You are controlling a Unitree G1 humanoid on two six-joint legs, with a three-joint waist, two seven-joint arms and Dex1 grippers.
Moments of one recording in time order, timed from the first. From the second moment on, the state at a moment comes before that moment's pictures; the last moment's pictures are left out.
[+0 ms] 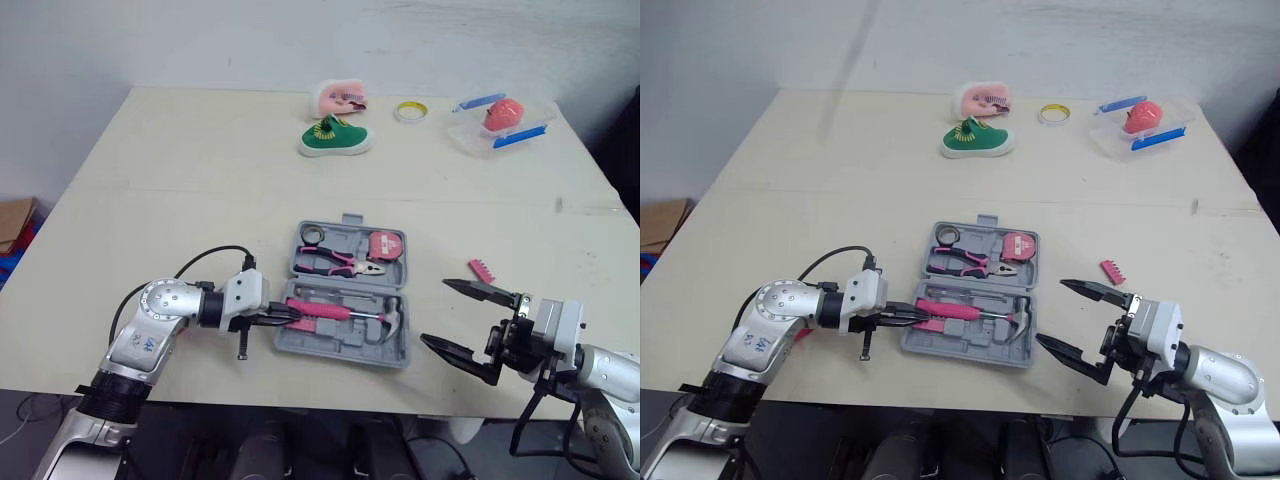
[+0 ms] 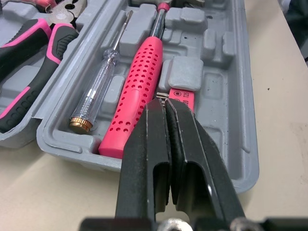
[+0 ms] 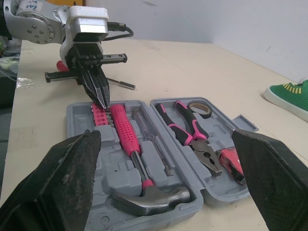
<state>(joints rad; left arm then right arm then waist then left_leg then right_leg) -0.35 0.64 -0.18 -0.02 -0.19 0.11 -1.15 0.17 -0.65 -0.24 -0.37 0.58 -0.07 1.06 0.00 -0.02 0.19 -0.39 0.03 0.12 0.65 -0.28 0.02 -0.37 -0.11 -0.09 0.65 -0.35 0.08</state>
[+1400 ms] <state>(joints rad) -0.04 0.85 0.60 0.49 -0.41 -0.05 -0.94 0.43 -0.60 -0.79 0.14 0.42 -0.38 0.84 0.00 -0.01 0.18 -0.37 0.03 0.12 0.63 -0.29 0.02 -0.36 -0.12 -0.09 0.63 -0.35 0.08</state>
